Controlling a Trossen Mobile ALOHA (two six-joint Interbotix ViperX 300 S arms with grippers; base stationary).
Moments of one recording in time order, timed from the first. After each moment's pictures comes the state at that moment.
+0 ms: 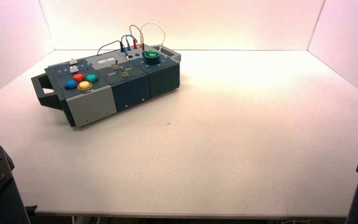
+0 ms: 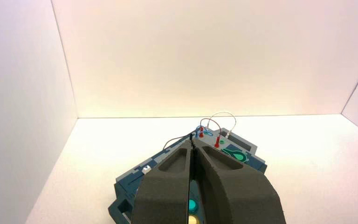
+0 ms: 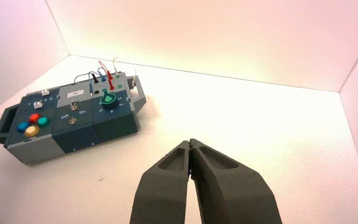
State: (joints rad) left arm -0.05 -1.54 1.23 -0.16 0.50 0.09; right arm 0.40 -1.45 1.21 -0.11 0.59 0.18
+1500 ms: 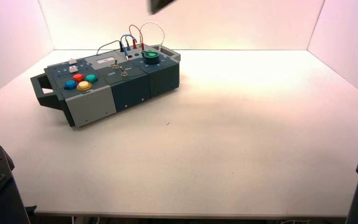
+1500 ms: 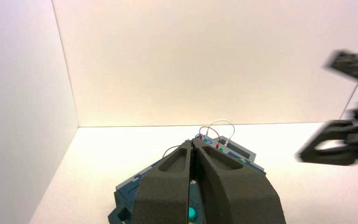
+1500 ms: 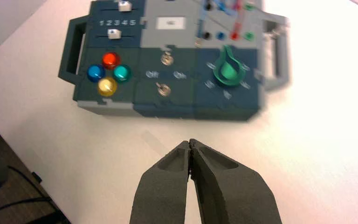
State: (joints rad) left arm -0.05 -1.59 1.23 -0.16 0.49 0.09; right arm 0.83 0.04 0.32 0.04 0.60 0.07
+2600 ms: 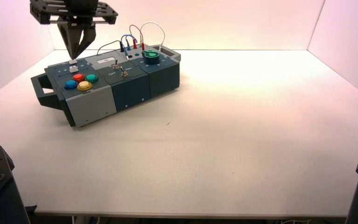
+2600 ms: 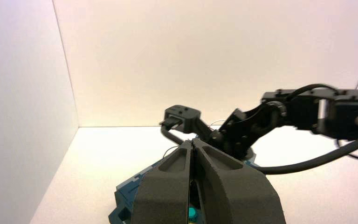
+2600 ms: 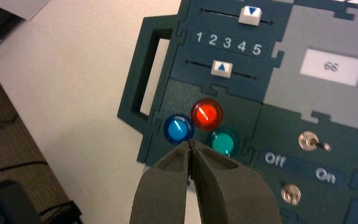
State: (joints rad) left arm -0.05 -1.59 1.22 -0.16 0.49 0.09; right arm 0.97 0.68 -0.43 0.18 0.90 0.01
